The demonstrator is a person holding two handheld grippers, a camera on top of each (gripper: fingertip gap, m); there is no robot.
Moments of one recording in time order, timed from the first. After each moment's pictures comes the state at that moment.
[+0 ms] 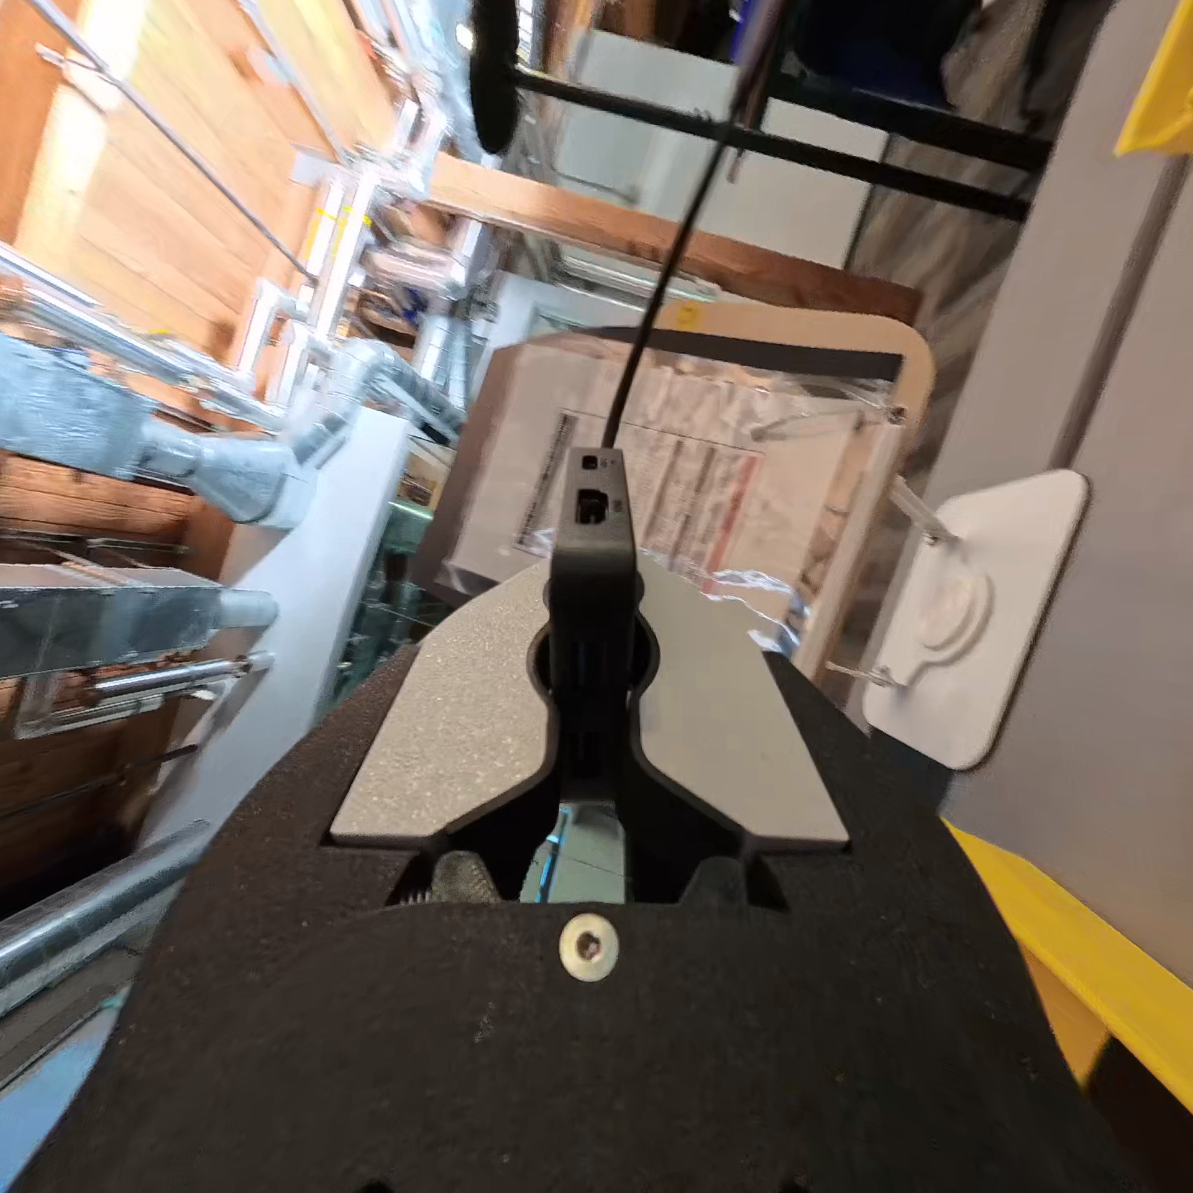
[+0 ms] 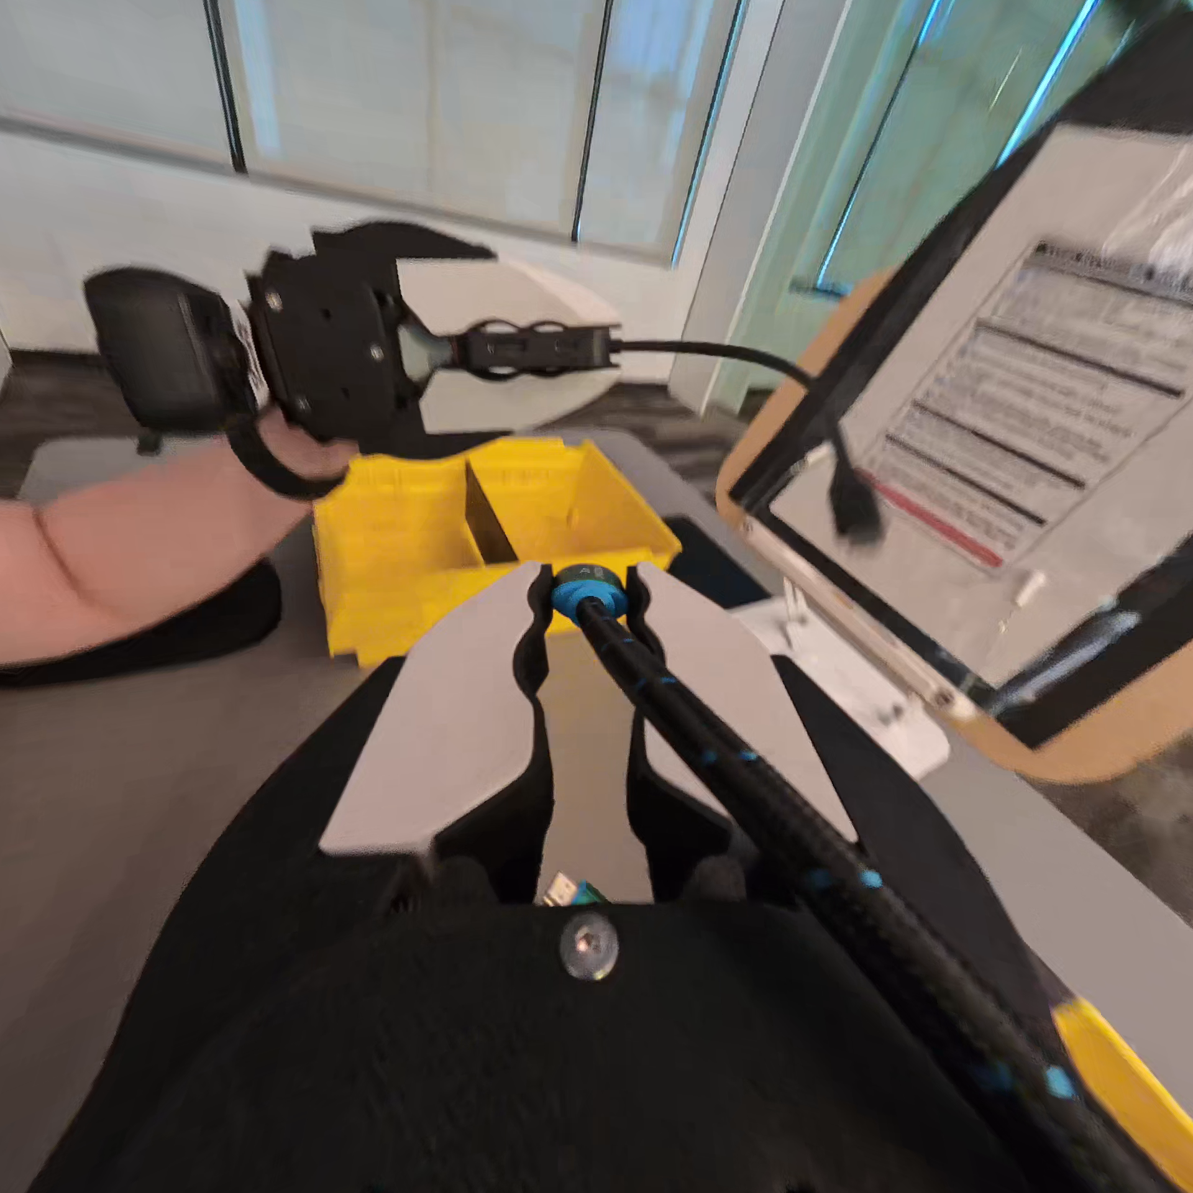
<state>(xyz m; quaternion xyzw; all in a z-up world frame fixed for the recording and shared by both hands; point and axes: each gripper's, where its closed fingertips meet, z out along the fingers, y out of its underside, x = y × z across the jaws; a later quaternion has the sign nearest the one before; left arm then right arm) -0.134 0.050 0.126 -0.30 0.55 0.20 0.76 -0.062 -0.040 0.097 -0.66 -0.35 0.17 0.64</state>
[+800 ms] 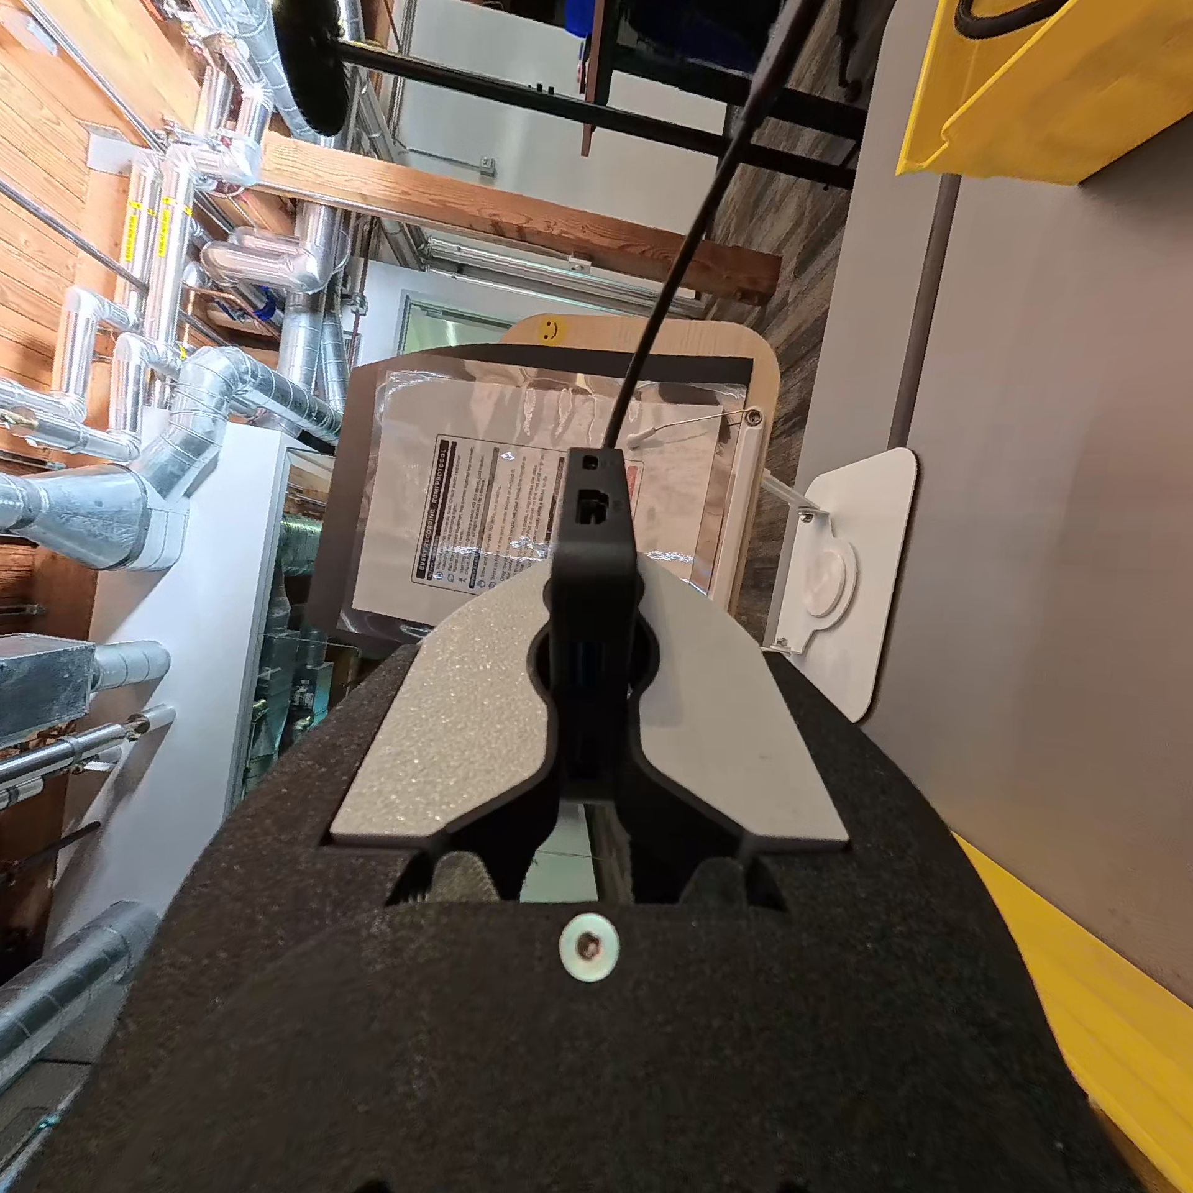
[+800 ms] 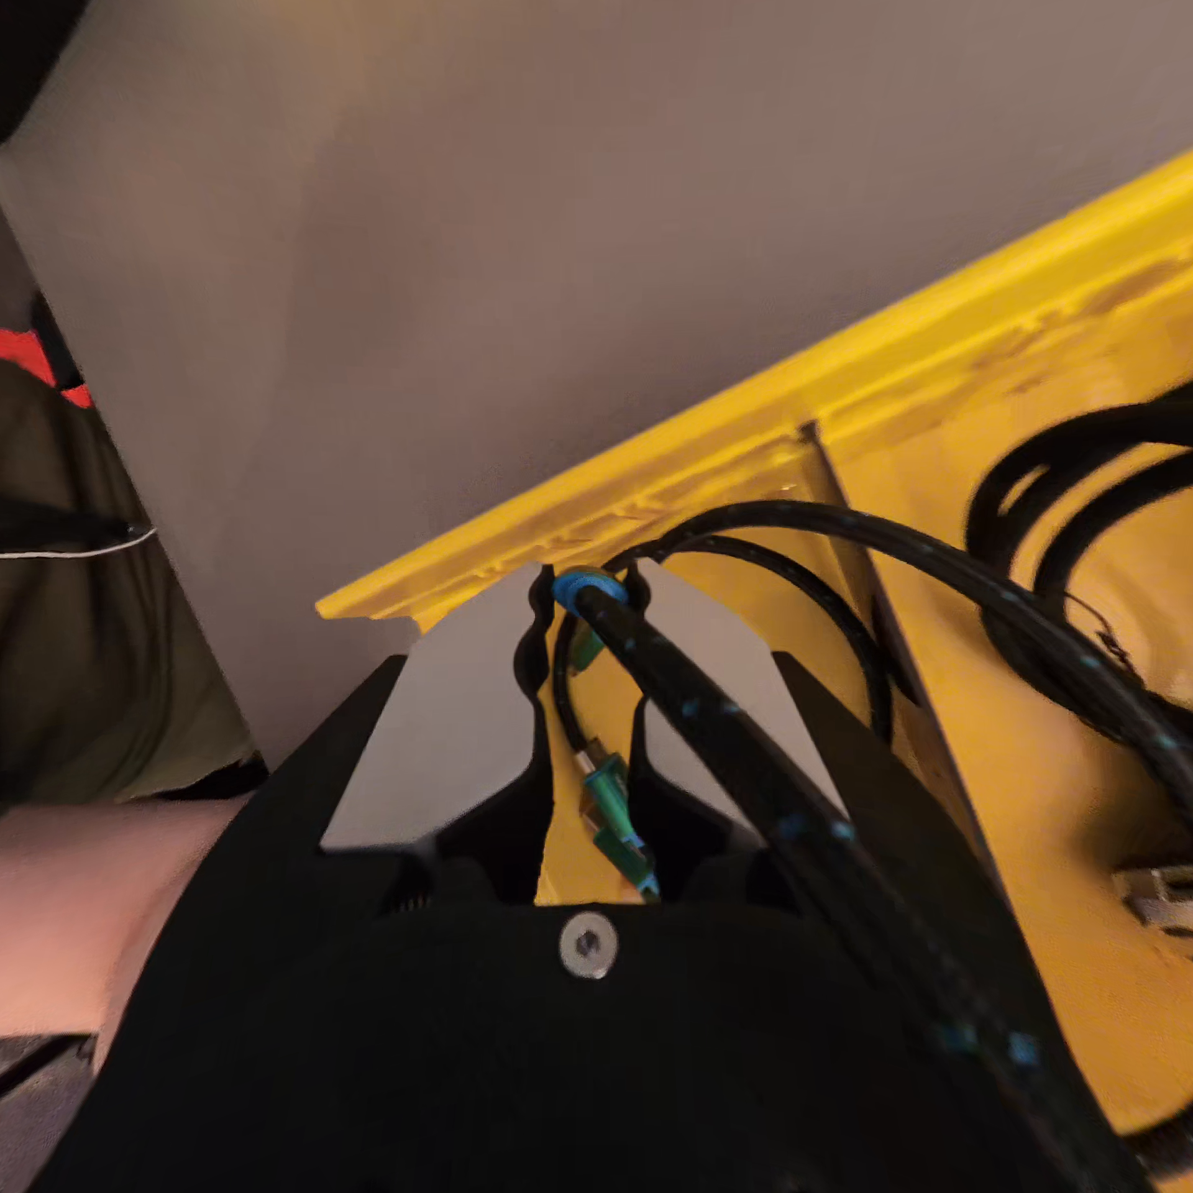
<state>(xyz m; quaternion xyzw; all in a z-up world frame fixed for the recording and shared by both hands) -0.105 0.035 0.091 -0.32 0.63 0.19 0.68 0.106 -0.094 -0.095 -0.90 -0.33 0.24 0.14</state>
